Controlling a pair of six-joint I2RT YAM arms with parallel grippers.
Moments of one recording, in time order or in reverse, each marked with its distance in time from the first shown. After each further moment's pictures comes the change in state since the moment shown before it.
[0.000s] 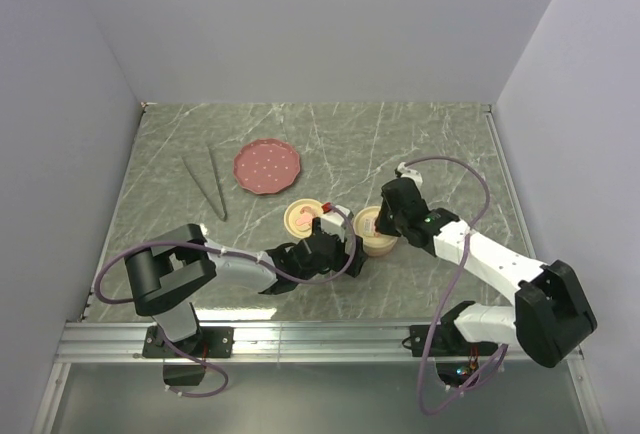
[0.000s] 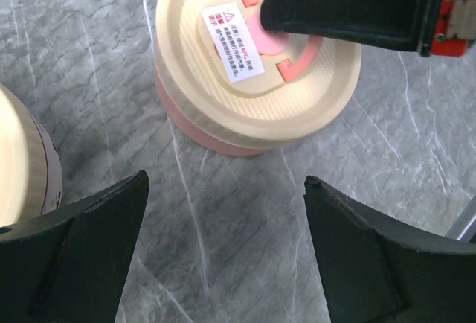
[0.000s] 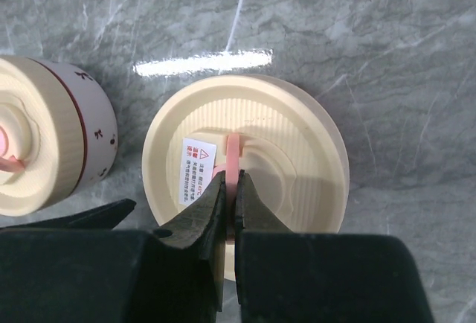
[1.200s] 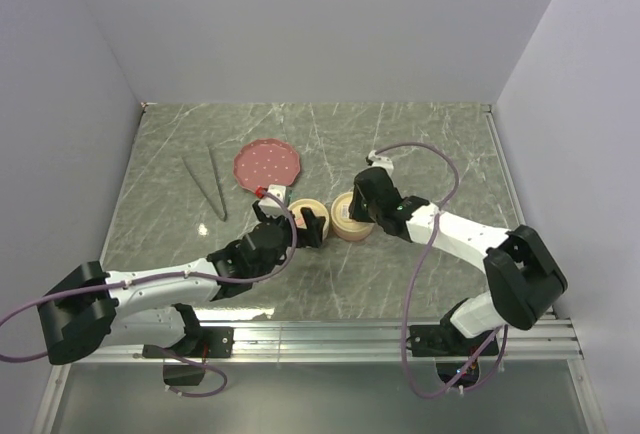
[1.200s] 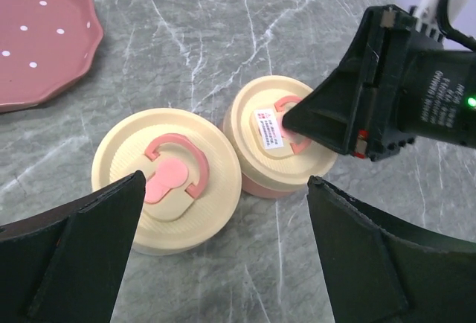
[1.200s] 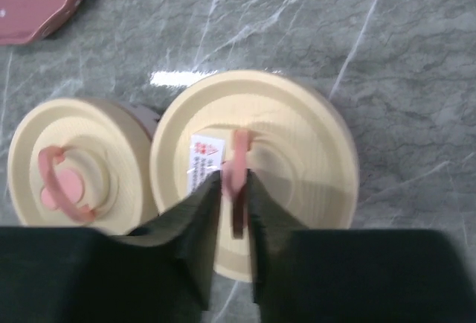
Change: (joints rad) left arm 0.104 -0.507 -0.171 -0.142 -0.275 0.000; right arm 0.090 0.224 0.147 0.175 0.023 -0.027
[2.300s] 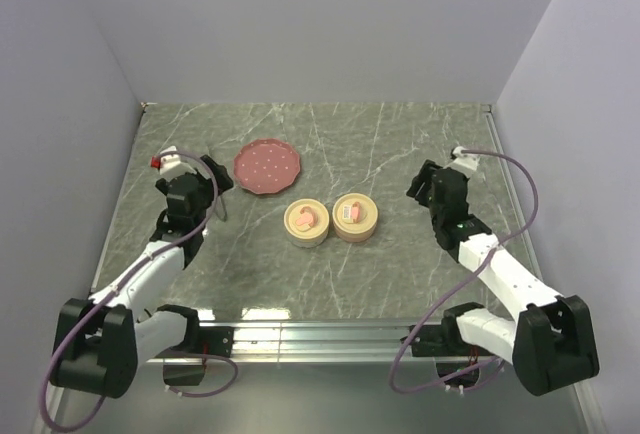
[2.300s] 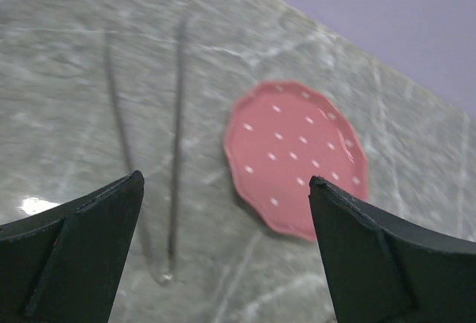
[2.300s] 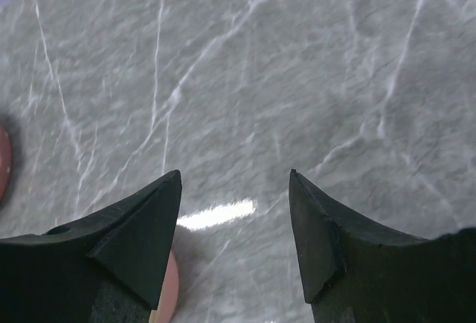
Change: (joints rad) left arm 0.812 -0.096 -0.022 -0.076 0.232 -0.003; right arm -0.370 -0.385 -0.262 0.209 0.138 -0.153
